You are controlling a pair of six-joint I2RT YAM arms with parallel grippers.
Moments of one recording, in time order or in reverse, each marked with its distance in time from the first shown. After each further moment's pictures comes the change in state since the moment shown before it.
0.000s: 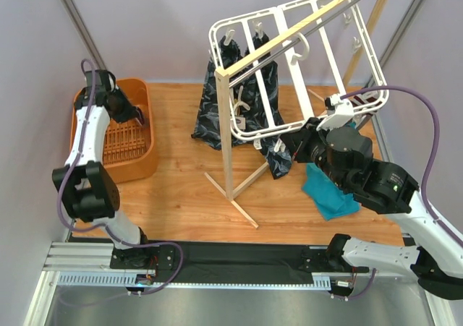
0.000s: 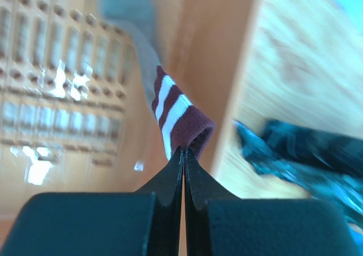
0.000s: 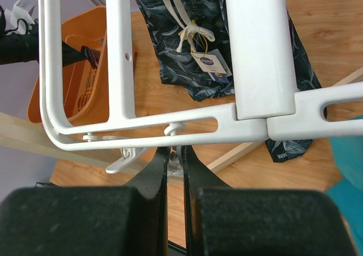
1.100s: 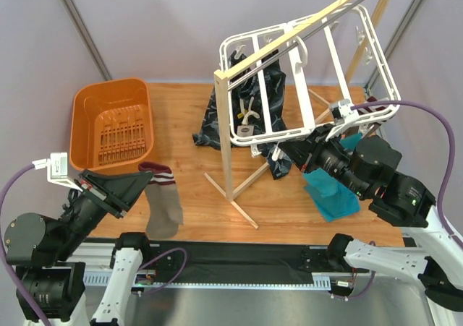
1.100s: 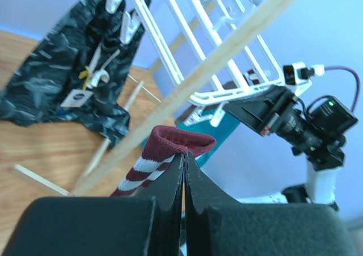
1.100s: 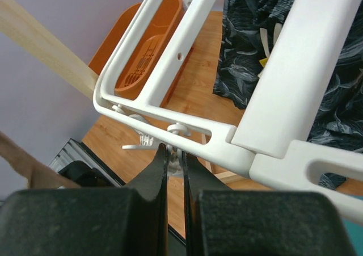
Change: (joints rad) left arm -0.179 -1.275 -0.198 -0.072 0.454 -0.379; right arm -0.019 -0.129 -0.087 0.130 -0.286 -0.172
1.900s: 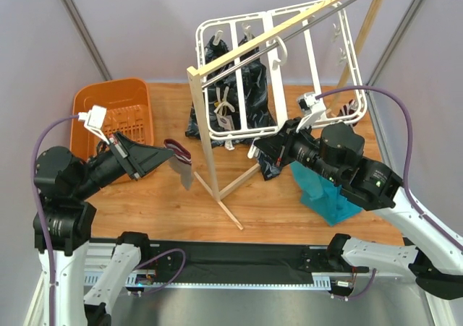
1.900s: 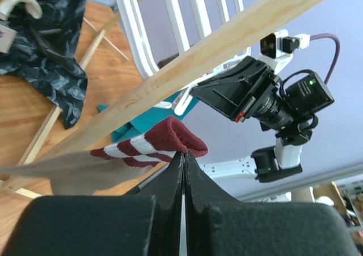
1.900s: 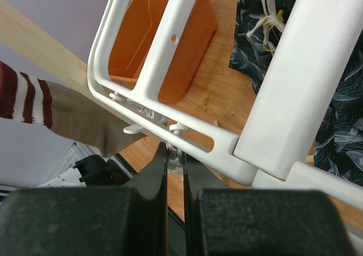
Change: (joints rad) left arm -0.088 0.207 -0.091 0.154 0.181 -0.087; right arm -0.002 0.147 0.007 0.101 -0.109 0.053
